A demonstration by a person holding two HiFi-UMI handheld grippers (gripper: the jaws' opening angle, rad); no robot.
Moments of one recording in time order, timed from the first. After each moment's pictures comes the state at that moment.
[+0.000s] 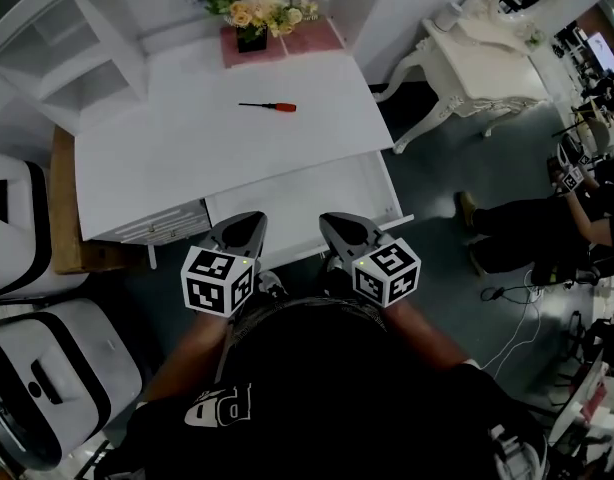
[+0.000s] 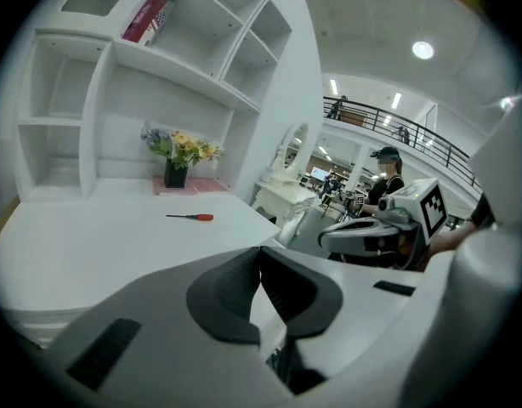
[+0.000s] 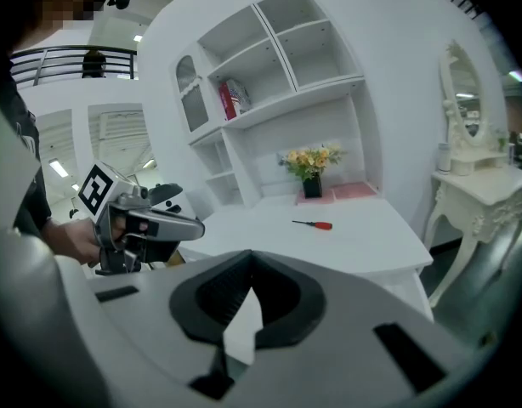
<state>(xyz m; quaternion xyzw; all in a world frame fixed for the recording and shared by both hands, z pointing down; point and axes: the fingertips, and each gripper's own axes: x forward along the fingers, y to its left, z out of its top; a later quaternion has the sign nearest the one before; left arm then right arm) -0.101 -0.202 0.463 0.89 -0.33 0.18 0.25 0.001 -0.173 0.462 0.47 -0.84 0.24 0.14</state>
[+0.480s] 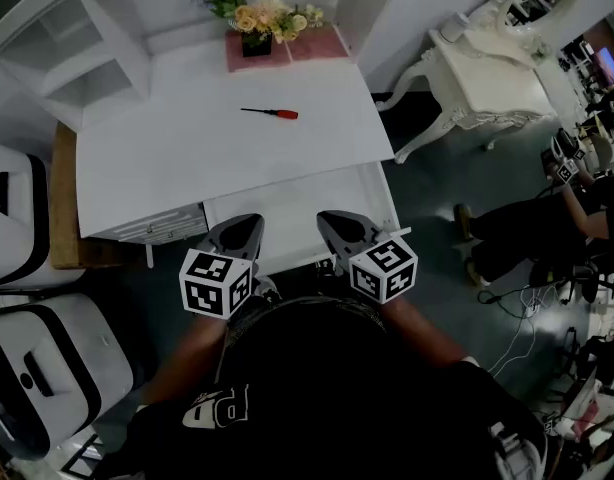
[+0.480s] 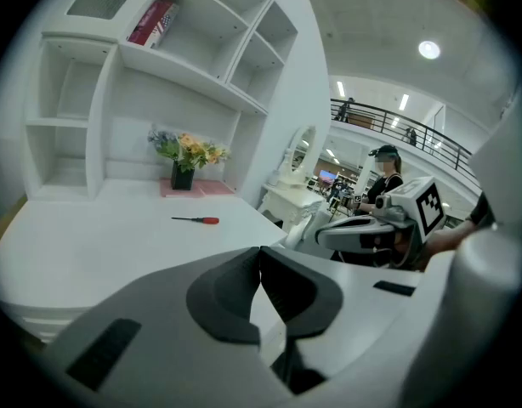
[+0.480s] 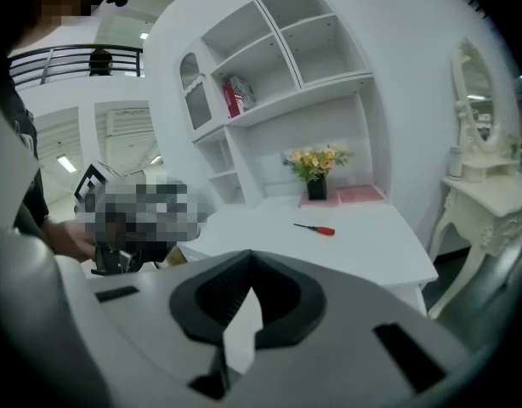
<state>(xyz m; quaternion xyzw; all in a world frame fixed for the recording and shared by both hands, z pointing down) -0.095 -0.209 0.462 0.88 -0.35 0.18 0.25 0.011 -0.191 0.461 0.44 -0.85 0.23 0.15</state>
